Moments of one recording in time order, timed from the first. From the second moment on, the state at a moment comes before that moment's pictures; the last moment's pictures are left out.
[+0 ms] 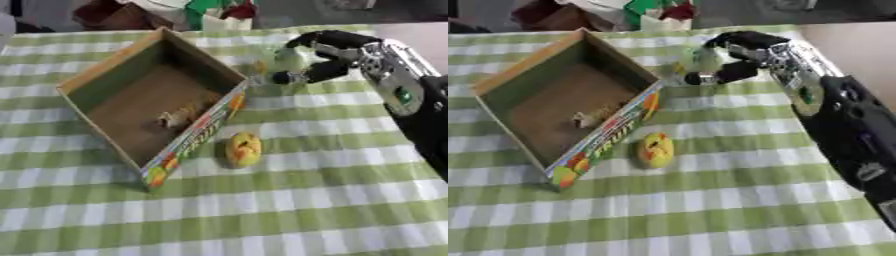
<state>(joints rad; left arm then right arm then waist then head) -0.47 0.43 -0.02 -1.98 -0.22 0.21 0.48 -0.96 -0.66 0.25 -1.14 0.77 -0.08 0.47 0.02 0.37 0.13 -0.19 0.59</state>
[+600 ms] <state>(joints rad) -0.47 0.43 -0.03 -1.98 -0.22 0.21 0.48 -0.98 -0.64 0.25 -1.07 0.86 -0.05 0.39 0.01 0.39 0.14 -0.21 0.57</state>
